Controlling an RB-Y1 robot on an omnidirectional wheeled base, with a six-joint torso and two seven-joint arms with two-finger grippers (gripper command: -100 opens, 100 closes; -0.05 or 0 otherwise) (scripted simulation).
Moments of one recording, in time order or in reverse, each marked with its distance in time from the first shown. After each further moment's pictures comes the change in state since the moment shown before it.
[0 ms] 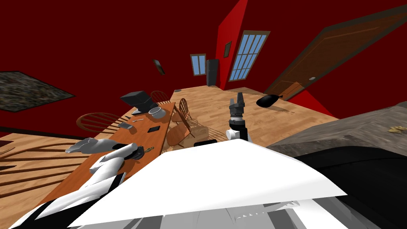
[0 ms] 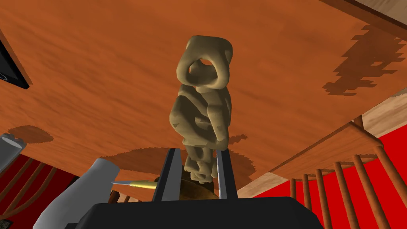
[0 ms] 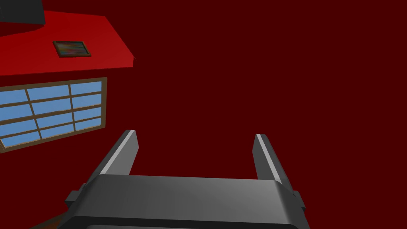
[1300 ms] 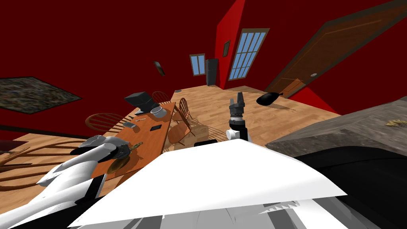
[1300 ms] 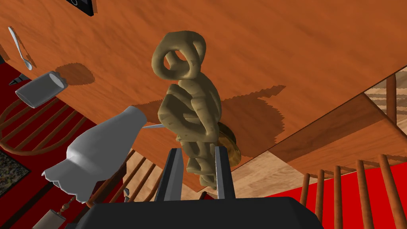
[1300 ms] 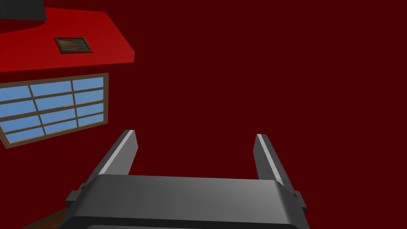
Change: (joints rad) left arm -0.023 0.161 0.083 0.062 0.198 -0.033 -0.076; right arm 0.000 0.000 0.000 0.000 0.000 0.000 0.000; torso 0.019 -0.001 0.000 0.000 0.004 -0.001
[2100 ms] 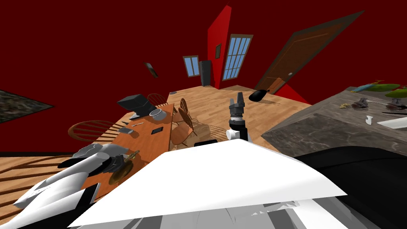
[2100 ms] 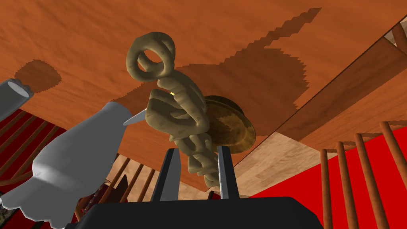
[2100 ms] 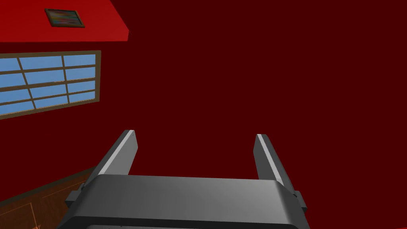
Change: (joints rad) left arm 0.107 -0.007 0.058 0.035 -0.008 0.061 -0.080; right arm 0.000 0.000 0.000 0.000 0.000 0.000 0.000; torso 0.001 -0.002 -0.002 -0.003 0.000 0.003
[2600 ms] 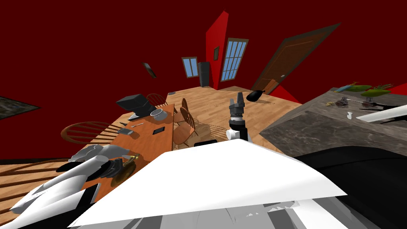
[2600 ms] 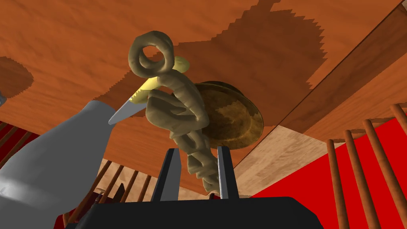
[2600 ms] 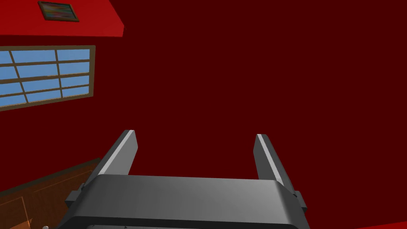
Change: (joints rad) left arm 0.005 -0.005 0.006 0.052 -0.015 0.016 -0.043; right arm 0.000 0.000 0.000 0.000 0.000 0.000 0.000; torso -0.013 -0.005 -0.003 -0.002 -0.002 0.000
